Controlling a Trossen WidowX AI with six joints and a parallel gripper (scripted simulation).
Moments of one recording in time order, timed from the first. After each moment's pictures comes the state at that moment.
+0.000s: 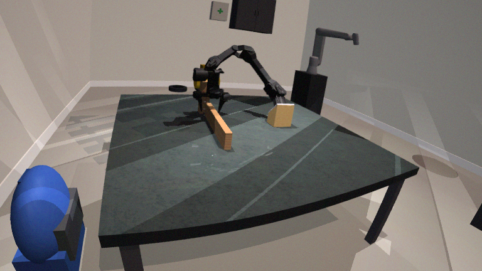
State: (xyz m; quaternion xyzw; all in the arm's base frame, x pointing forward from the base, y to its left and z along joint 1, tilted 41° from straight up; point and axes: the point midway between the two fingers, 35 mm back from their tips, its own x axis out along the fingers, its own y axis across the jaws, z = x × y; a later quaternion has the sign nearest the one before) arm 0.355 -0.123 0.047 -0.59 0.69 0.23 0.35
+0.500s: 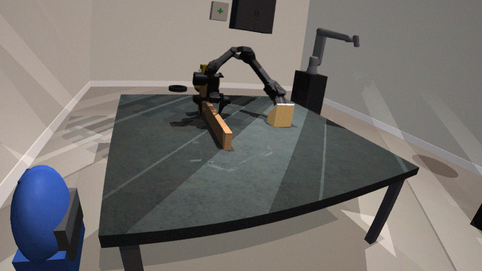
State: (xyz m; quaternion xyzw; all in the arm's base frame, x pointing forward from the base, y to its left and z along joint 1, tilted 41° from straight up) arm 0.352 -0.137 0.031 -0.59 0.70 0.24 0.34
